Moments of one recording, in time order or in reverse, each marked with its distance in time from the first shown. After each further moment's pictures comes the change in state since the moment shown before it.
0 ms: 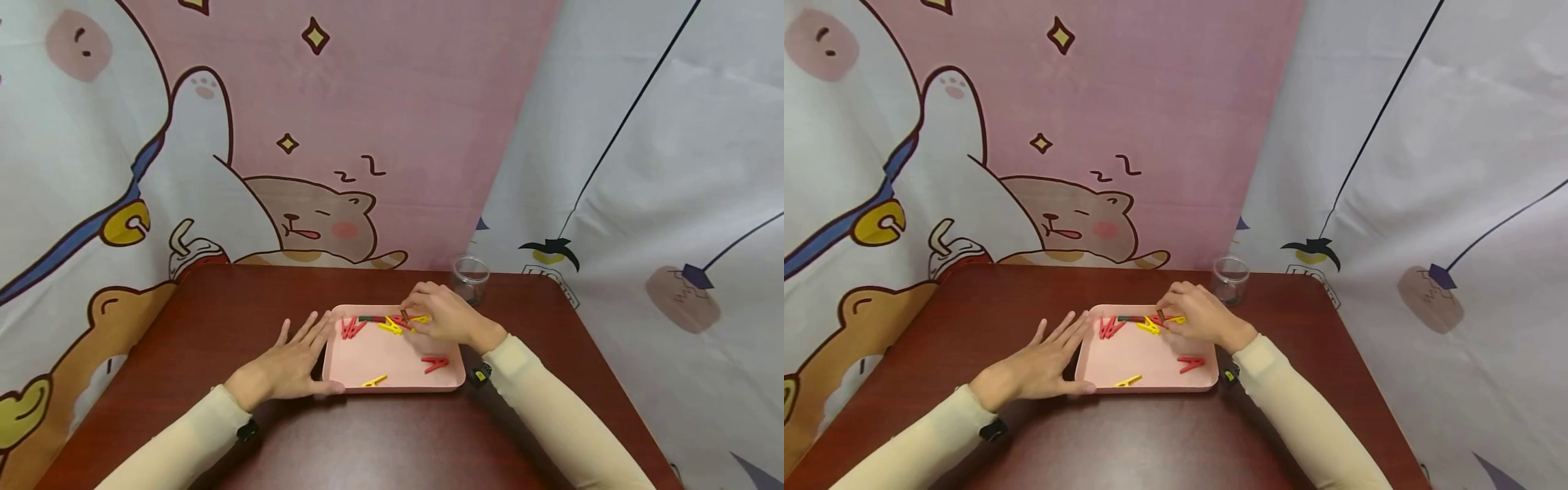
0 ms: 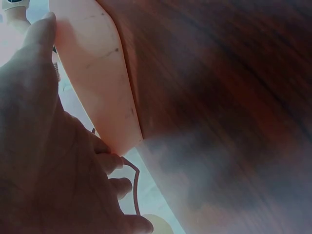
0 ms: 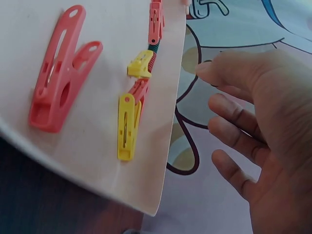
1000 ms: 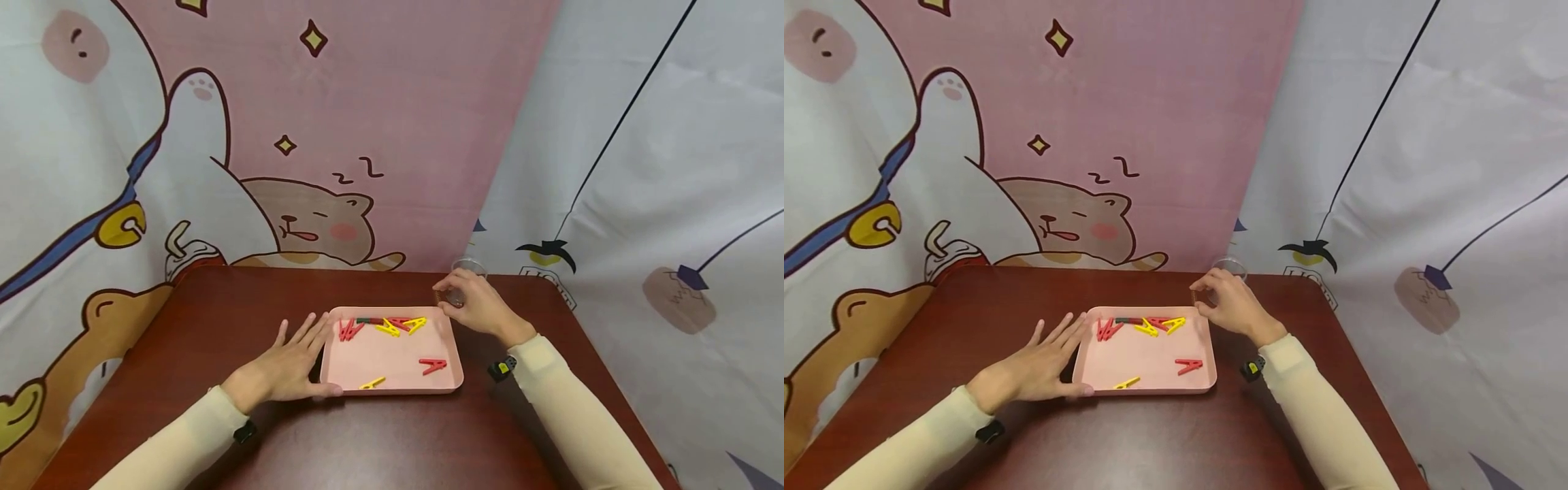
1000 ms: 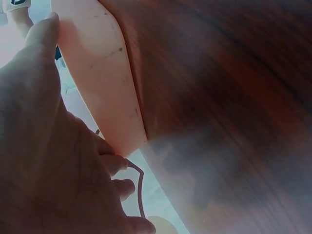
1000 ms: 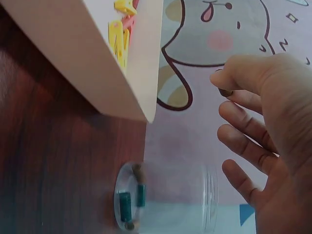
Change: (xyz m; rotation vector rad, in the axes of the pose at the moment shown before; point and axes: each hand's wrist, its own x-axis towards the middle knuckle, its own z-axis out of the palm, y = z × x) left_hand 0.002 0.003 -0.004 0.014 -0.015 -0.007; right_hand -0.033 0.049 -0.027 0.046 0.195 0.162
